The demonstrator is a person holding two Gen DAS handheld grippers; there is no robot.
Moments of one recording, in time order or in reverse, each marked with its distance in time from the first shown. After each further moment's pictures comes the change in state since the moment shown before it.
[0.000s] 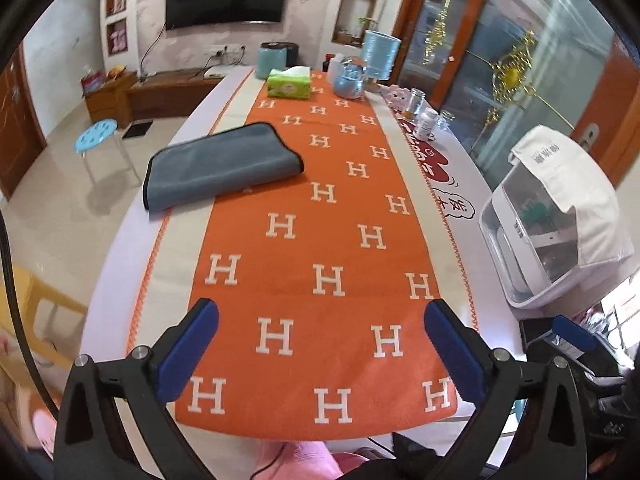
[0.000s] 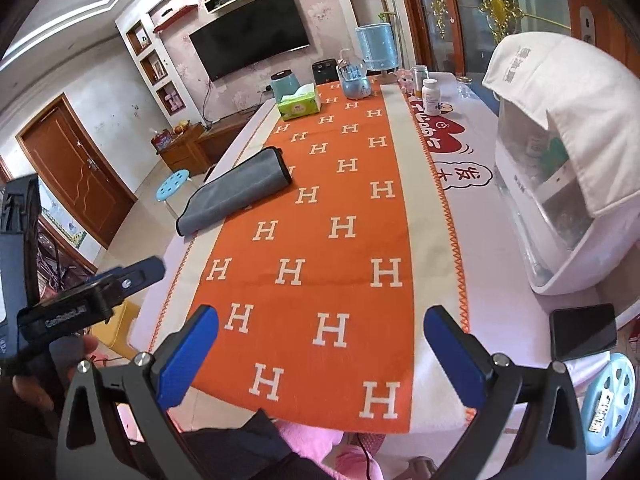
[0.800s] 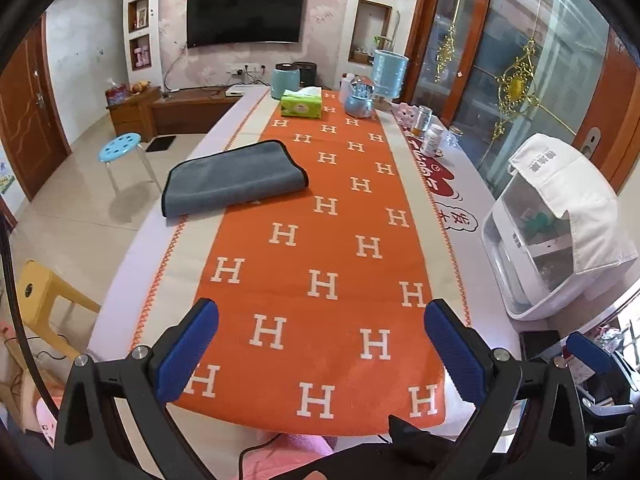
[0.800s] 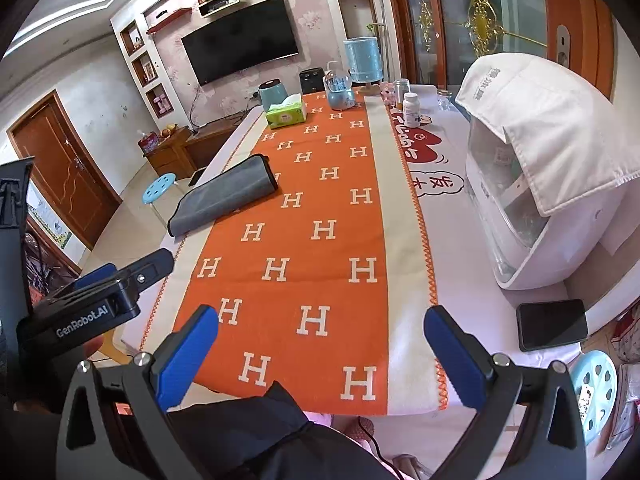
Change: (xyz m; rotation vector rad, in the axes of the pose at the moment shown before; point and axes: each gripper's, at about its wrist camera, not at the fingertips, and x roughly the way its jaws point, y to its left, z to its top) left arm -0.032 -0.036 -0.020 -0.034 -0.076 0.091; right arm -0.038 0.003 -0.011 -0.012 -0.033 -0.076
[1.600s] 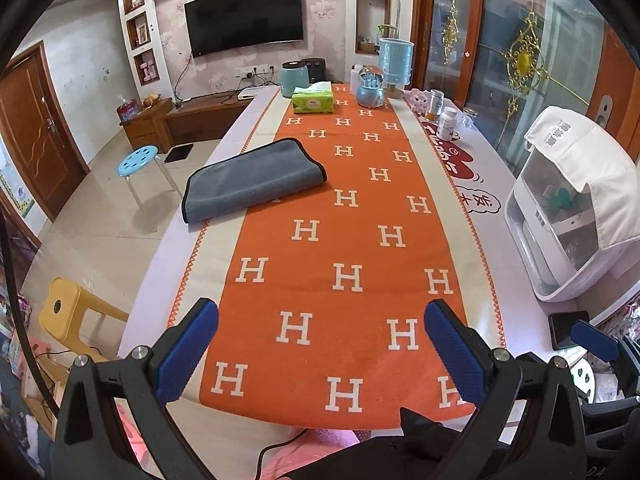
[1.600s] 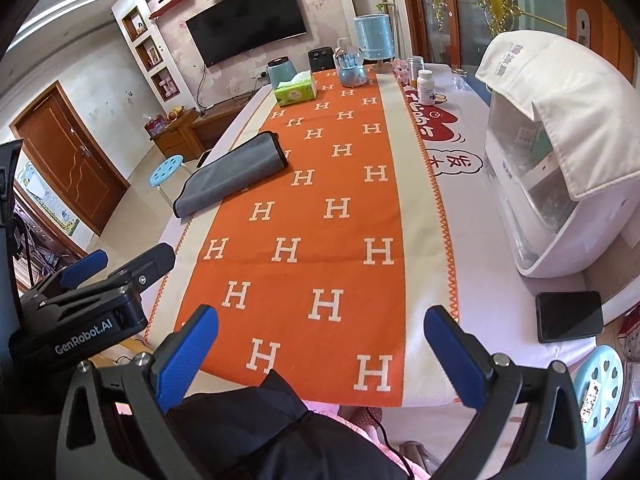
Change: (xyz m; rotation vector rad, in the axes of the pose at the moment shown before) left arm -0.001 -0.008 0.000 0.080 0.022 0.103; right arm 0.022 0.005 -0.001 0.001 0.079 0.045
